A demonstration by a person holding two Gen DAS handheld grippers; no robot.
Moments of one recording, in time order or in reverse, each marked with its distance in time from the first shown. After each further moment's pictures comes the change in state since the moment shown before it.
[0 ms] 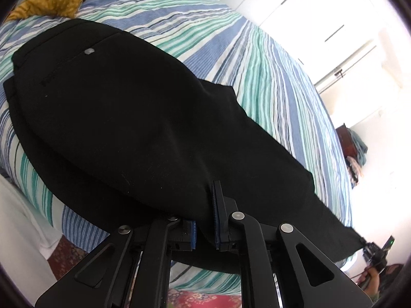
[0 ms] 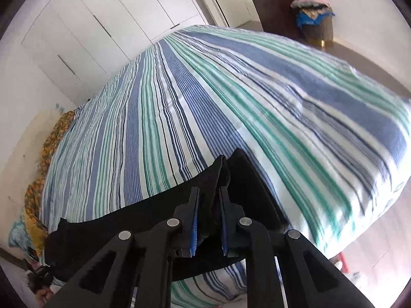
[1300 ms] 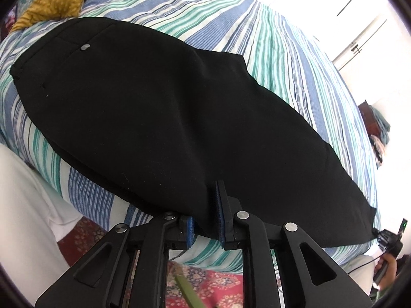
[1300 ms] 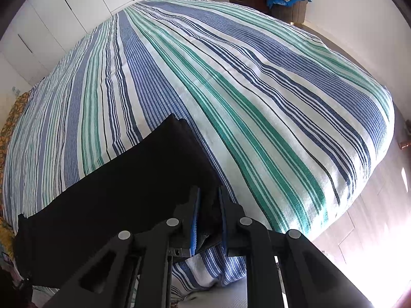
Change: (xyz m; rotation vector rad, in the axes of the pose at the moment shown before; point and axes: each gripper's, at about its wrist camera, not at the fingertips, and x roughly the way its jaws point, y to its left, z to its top) left arm 0.011 -0.021 -0.018 0.056 0.062 0.149; right arm 0.043 -0.027 -0.013 0.035 0.186 -0.251
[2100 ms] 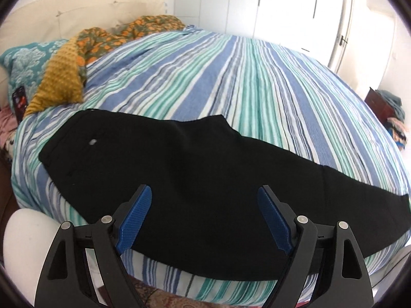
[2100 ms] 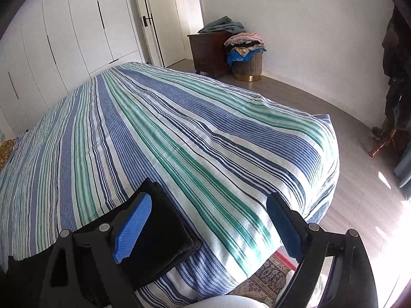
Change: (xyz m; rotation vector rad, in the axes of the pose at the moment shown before) left arm -0.031 -0.054 0.012 0.250 -0.297 0.169; right arm -0.076 -0.017 -0.016 0.122 -0.380 -0.146
